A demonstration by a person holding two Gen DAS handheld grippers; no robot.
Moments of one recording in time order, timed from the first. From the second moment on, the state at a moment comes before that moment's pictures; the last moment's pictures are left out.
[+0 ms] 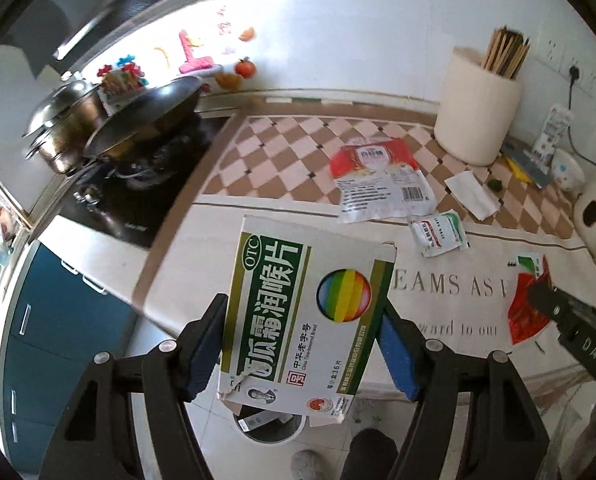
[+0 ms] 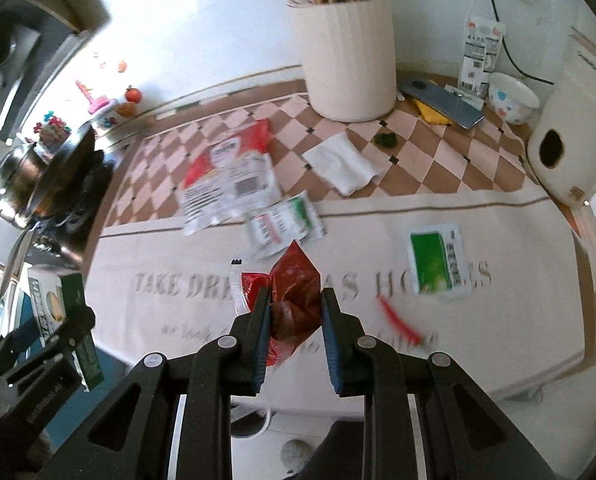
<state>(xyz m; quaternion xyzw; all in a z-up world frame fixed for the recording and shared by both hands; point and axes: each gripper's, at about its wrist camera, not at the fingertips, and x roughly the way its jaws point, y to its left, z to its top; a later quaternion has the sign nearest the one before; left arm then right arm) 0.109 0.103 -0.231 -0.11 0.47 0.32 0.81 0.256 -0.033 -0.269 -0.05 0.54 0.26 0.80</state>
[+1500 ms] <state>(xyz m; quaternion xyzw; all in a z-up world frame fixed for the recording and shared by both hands) -0.125 0.226 -0.784 -0.40 0.64 0.32 0.57 -0.011 0.073 -0.822 -0.14 0.76 0.30 0.57</state>
